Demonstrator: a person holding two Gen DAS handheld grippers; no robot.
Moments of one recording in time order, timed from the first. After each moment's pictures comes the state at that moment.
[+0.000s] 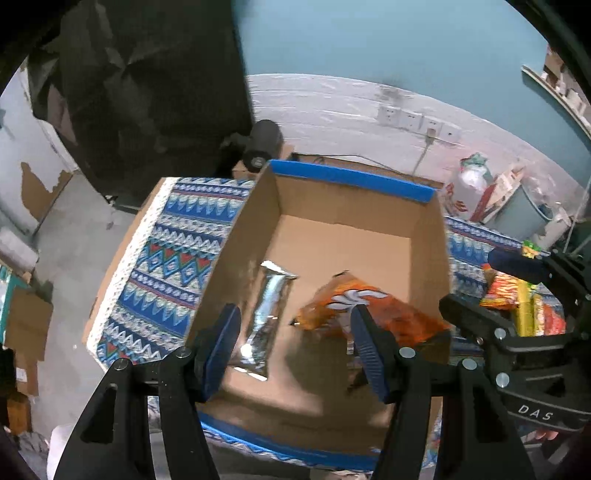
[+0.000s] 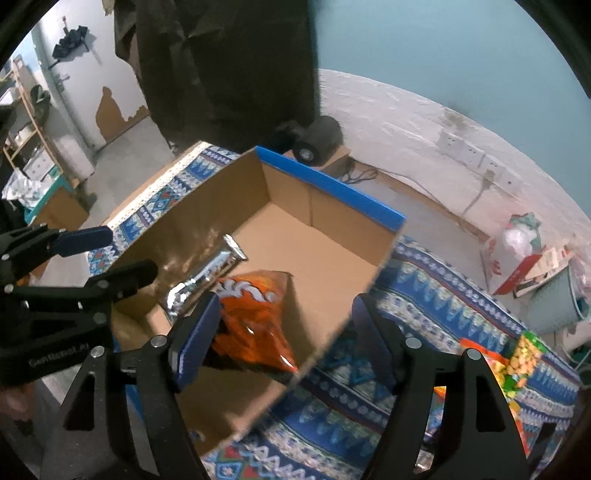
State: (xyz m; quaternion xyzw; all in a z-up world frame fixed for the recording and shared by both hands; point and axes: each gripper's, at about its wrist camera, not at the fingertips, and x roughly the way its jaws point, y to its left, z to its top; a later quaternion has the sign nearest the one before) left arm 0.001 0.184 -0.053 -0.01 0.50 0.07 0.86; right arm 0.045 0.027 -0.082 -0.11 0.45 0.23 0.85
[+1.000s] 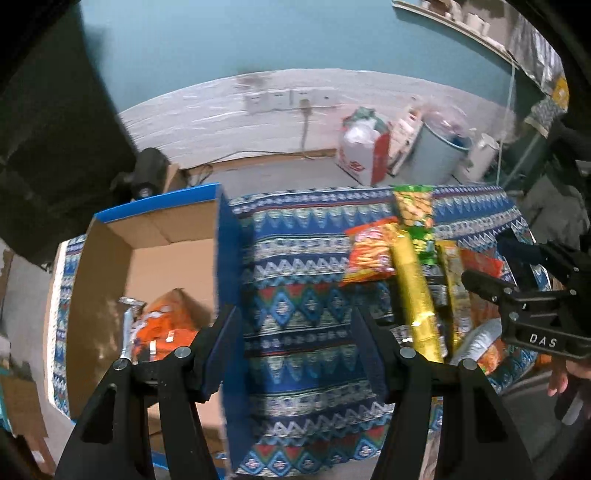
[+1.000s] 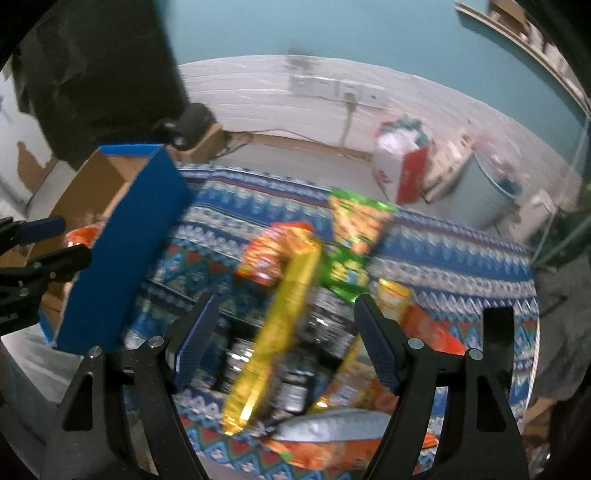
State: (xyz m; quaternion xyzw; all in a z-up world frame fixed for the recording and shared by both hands) left arm 0.011 -0.002 -0.058 0.07 0.51 -0.09 0.85; right arm -0.005 -0.204 -0.079 -0.03 0.50 0.05 0.87
